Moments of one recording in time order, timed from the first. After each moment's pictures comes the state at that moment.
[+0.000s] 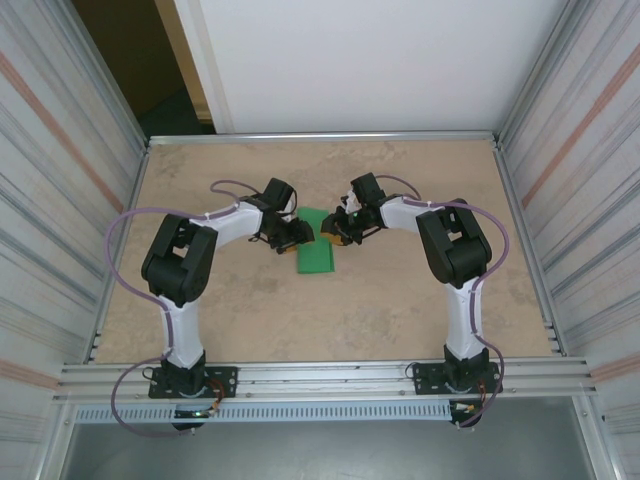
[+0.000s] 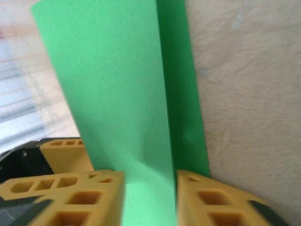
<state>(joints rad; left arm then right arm) -0.47 1.96 1.27 -0.49 0.32 -0.68 0.46 2.10 1.33 -0.27 -0.67 0.83</state>
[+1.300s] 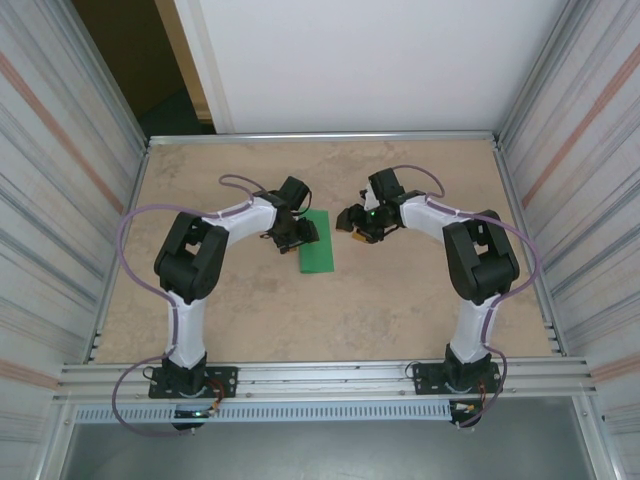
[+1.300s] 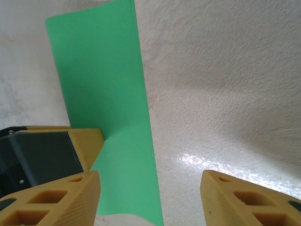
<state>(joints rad) -0.55 2.06 1.39 -0.63 0.16 -0.77 0.40 1.90 1.23 -0.39 -0.49 0.66</state>
